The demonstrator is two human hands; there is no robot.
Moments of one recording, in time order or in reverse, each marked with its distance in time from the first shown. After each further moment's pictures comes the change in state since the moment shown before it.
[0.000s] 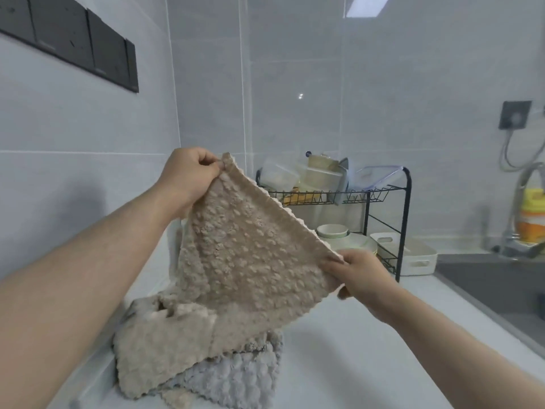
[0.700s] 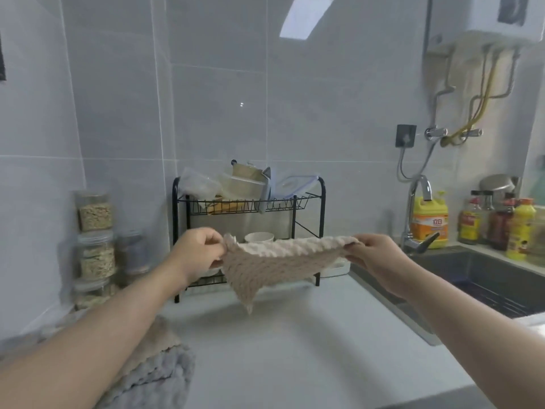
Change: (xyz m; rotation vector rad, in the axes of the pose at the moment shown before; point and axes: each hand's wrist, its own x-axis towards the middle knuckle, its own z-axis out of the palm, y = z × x) left_hand -0.072 -0.014 0.149 -0.144 -0.465 -0.139; right_hand 0.001 0.047 -0.177 -0.094 0.286 0.044
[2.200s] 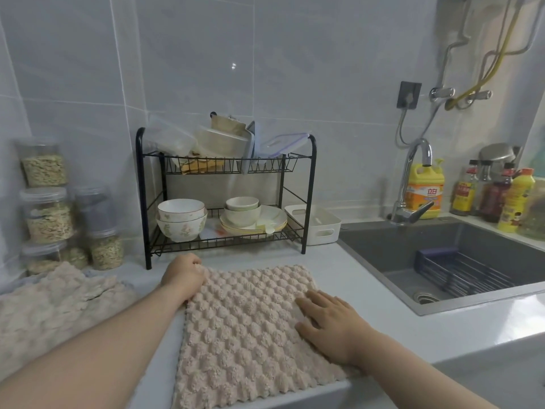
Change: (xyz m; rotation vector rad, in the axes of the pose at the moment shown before) left_hand 0.033 -0.144 0.092 0.373 0.065 -0.381; right_hand -0.053 0.134 0.068 -1.011 -0.441 -0.181
